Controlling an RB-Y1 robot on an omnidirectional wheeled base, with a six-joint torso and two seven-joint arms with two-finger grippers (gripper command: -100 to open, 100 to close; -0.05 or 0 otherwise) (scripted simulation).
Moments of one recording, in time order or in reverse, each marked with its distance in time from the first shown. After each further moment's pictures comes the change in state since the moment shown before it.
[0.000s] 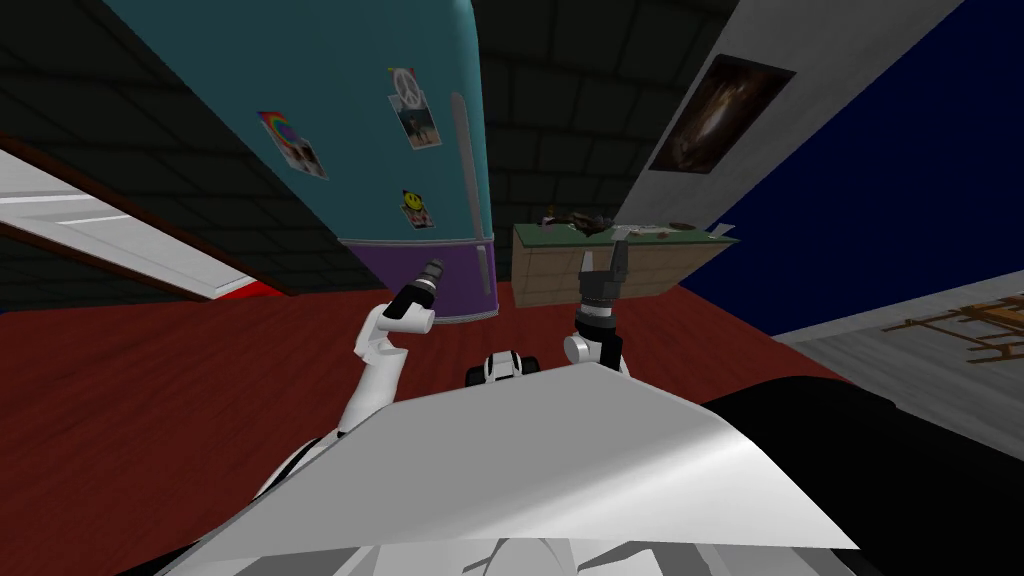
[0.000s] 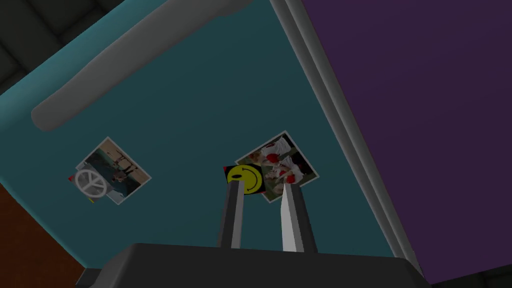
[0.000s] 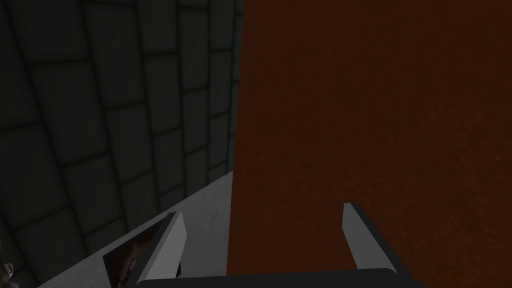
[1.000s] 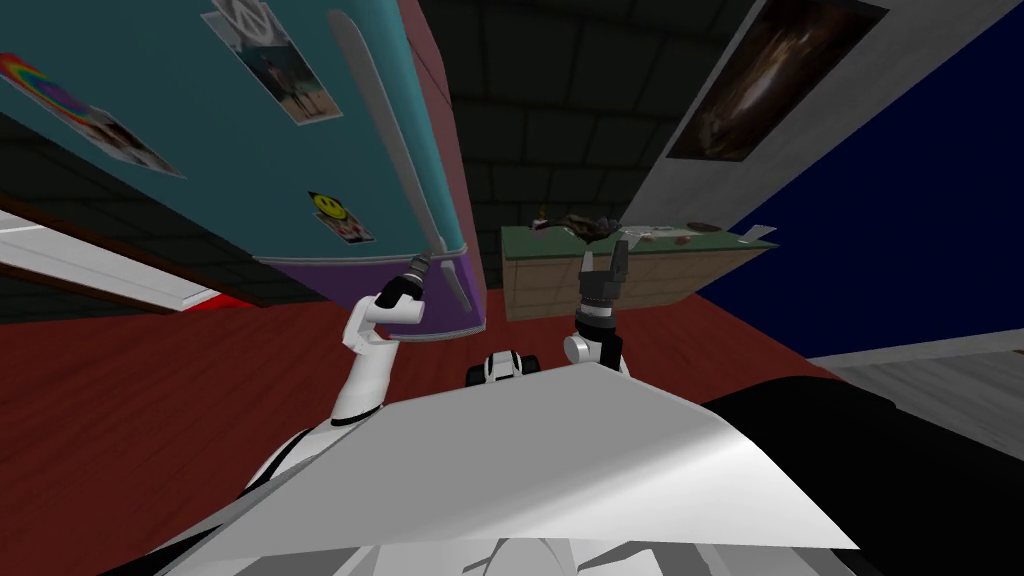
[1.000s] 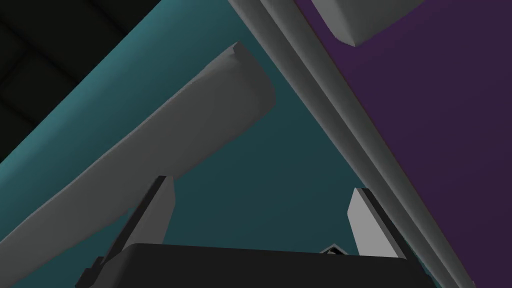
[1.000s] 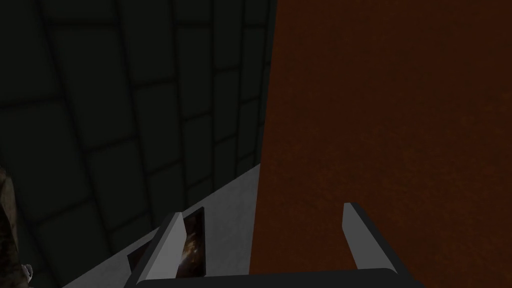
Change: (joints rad) left arm -0.073 0.038 0.082 0.077 -0.073 0.080 -0.037; right arm 0.000 0.000 0.000 0.000 0.000 0.000 0.000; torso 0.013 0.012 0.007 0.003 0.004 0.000
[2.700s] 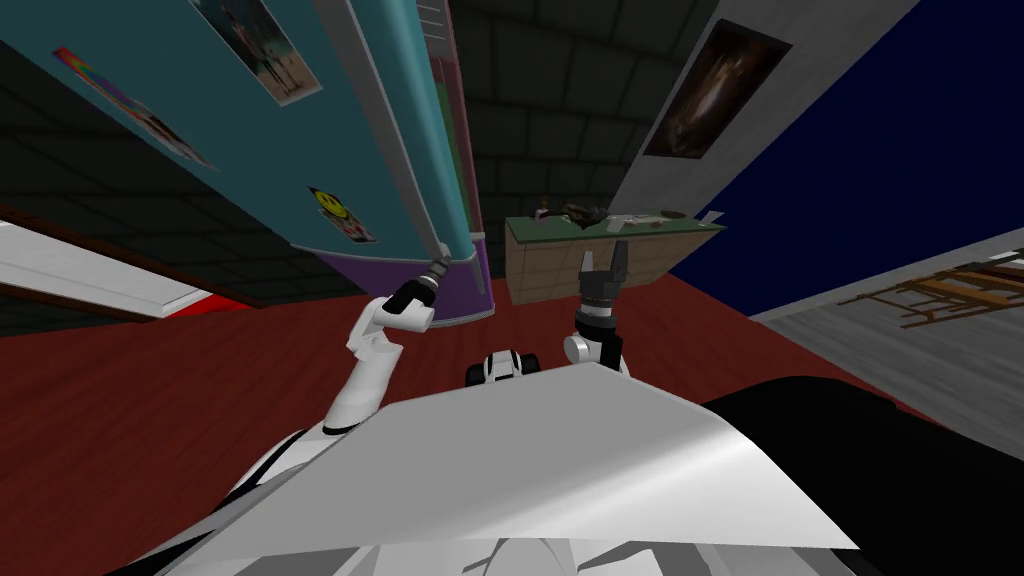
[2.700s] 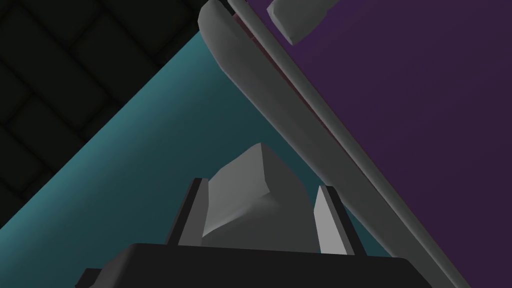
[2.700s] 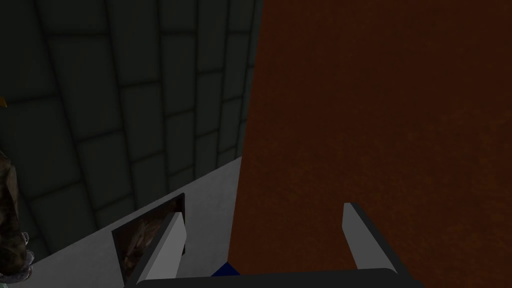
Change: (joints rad) left arm 0.027 0.062 -0.157 -0.132 0.101 0.051 -0.048; right arm -0.001 -0.001 -0.001 0.000 0.000 0.000 0.000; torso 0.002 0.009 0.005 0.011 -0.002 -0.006
